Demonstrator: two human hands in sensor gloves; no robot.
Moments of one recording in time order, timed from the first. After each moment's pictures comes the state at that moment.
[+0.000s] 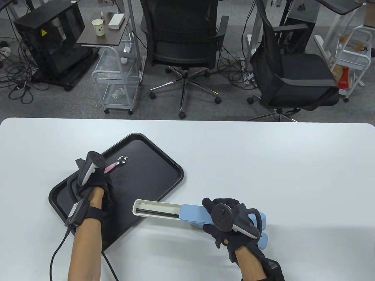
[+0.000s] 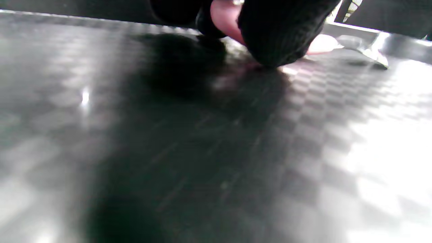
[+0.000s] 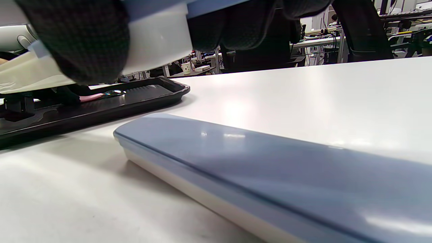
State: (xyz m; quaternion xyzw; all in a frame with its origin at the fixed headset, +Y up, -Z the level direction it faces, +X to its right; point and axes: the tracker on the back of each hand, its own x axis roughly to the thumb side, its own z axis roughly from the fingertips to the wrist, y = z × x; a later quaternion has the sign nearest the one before) left_hand -0.349 -0.779 -0.450 -0.16 0.23 0.10 0.95; right_hand 0.093 -0.704 -0.274 0.16 0.06 0.98 0.10
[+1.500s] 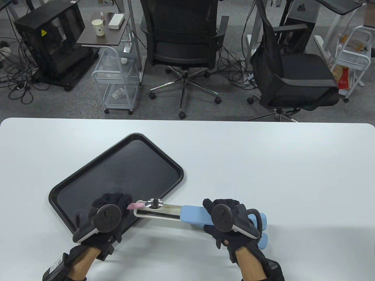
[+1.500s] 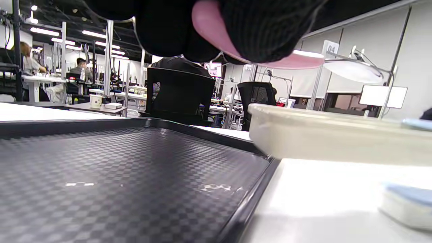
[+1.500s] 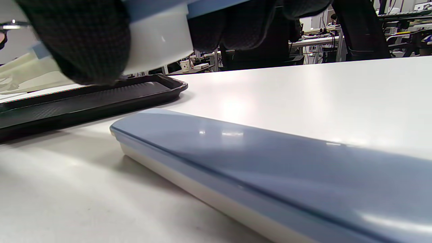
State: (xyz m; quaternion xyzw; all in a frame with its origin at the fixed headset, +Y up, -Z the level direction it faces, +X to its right) left_hand -0.257 -0.699 -0.275 0.04 -0.15 0.06 0.99; right_hand 0.094 -0.707 -0.274 0.15 0.06 0.98 0.09
